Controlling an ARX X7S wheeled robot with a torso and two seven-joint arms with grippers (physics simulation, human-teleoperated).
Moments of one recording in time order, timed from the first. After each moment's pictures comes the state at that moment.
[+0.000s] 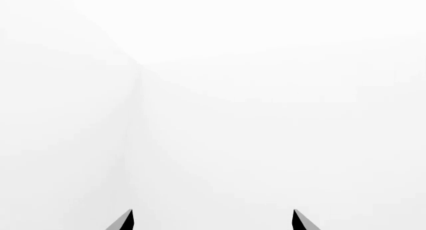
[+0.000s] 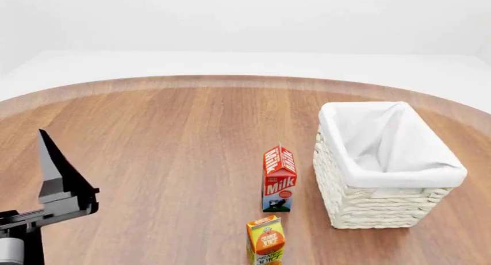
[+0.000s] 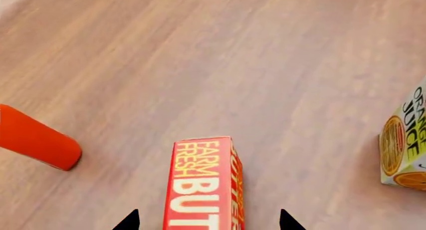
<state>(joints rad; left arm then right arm) 0.17 -0.48 -0.03 0.63 -0.23 0.23 -0.53 0.30 0.34 -1.09 -0.64 1.26 0.69 1.06</state>
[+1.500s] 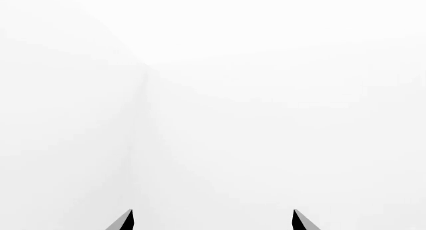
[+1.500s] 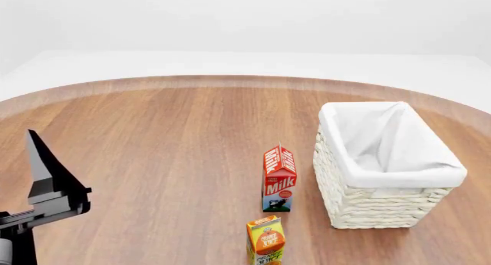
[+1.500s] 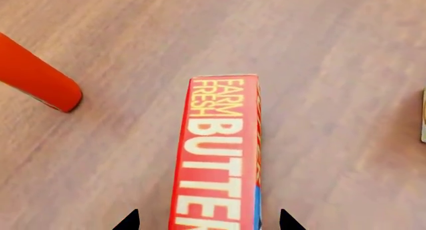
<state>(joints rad) 0.18 -0.49 -0.05 0.63 -0.25 0.24 -0.55 0.27 0.33 -1.18 -0.58 1.27 0.73 1.06</state>
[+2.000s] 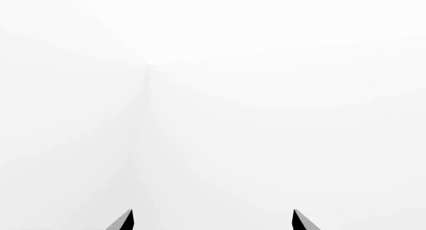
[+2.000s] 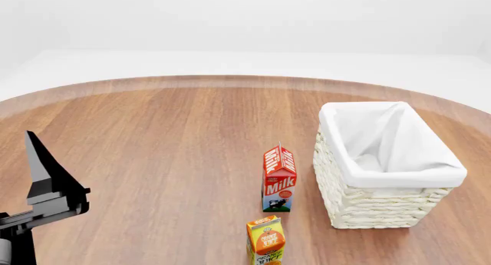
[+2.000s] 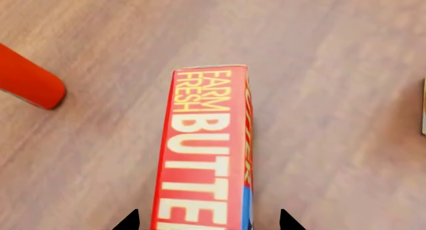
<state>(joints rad) 0.18 -0.49 -0.05 0.62 -0.25 0.26 -0.55 0.28 0.33 -1.17 -0.52 1.26 0.72 1.02</state>
